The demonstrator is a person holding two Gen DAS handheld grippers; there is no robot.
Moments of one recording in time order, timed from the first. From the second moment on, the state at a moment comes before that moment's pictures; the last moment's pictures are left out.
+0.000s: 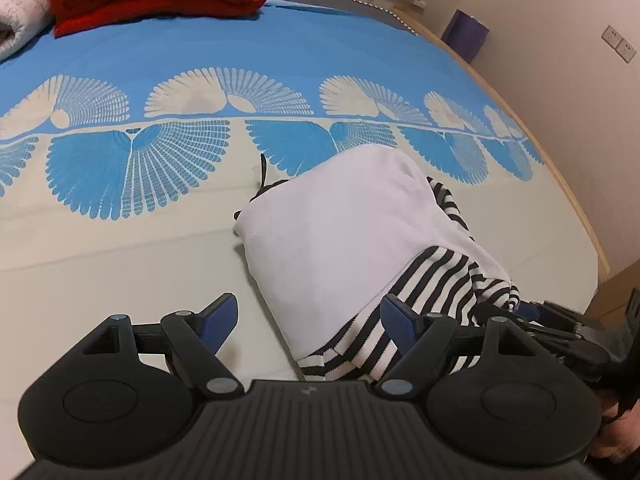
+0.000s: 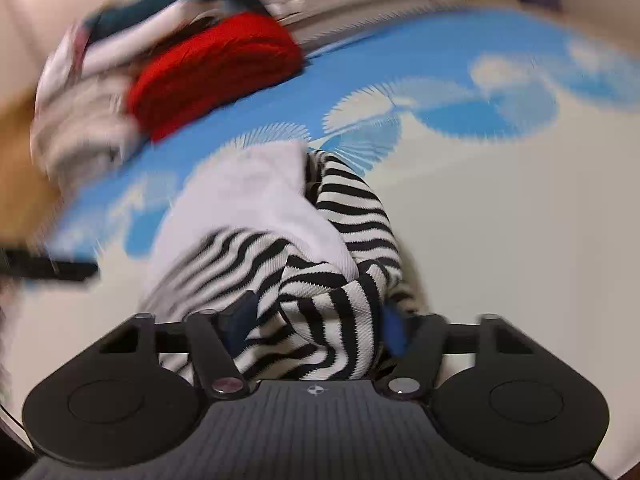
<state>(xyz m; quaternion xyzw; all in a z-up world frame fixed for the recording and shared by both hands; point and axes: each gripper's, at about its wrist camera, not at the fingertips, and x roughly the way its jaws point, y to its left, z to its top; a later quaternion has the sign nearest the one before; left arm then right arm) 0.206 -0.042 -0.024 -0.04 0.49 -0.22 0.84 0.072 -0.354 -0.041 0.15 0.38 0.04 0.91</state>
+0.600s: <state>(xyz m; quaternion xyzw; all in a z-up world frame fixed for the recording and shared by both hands) 0.199 -0.060 -0.019 -0.02 0.48 -0.29 0.83 0.039 -0.450 -0.072 0.35 0.47 -0.06 0.81</state>
